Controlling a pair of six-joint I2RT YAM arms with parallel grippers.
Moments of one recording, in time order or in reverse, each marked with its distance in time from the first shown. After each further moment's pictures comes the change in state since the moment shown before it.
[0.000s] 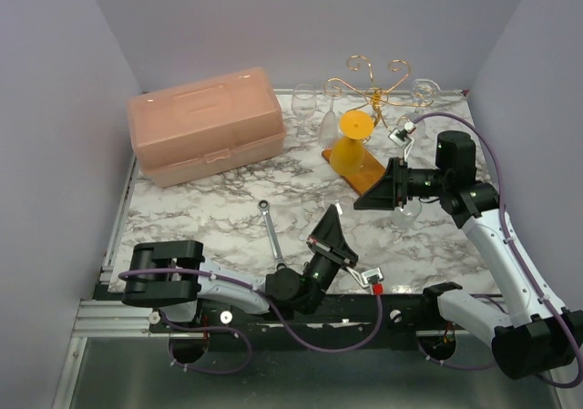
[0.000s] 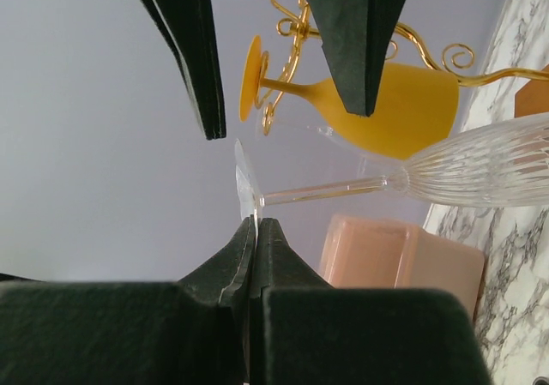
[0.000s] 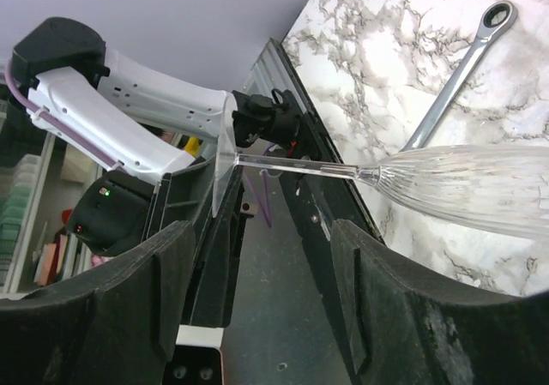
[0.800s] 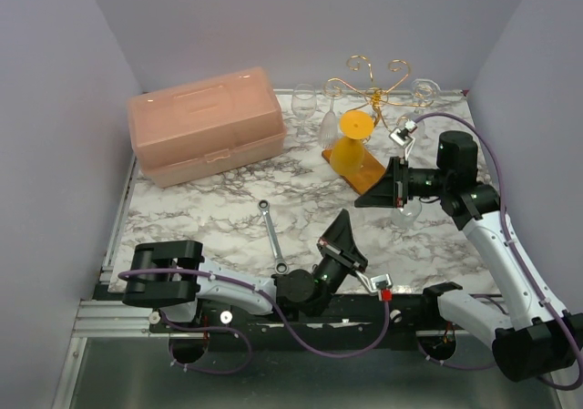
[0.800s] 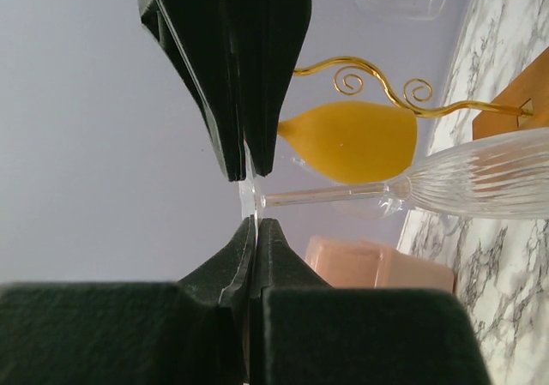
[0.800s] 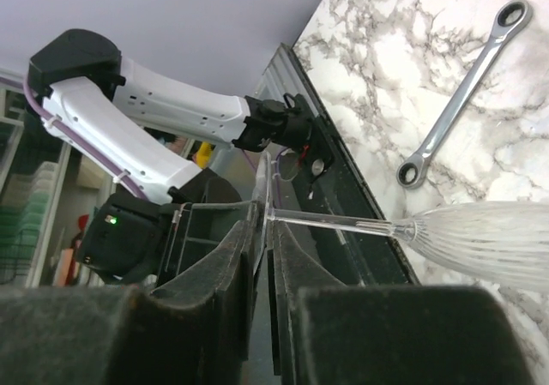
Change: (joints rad) left arm -0.020 0.002 0.071 -0.163 0.026 -0.120; right arm 0.000 -0.010 -0.005 0.039 0.000 0.069
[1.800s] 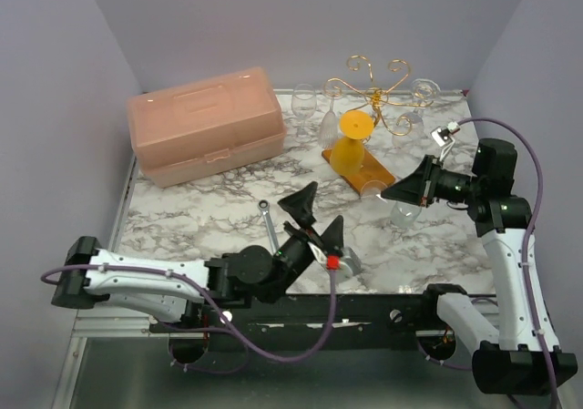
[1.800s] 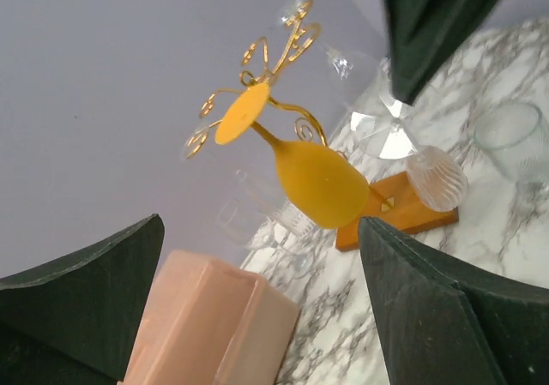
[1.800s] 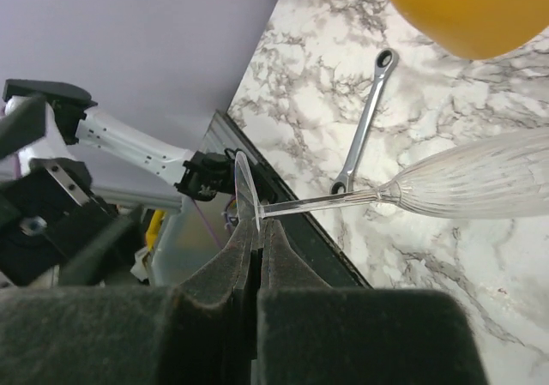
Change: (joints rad) left arm -0.019 -0.439 0.089 -0.661 0.088 -0.684; right arm -0.249 -0.107 0.042 -0.214 0.046 -0.121
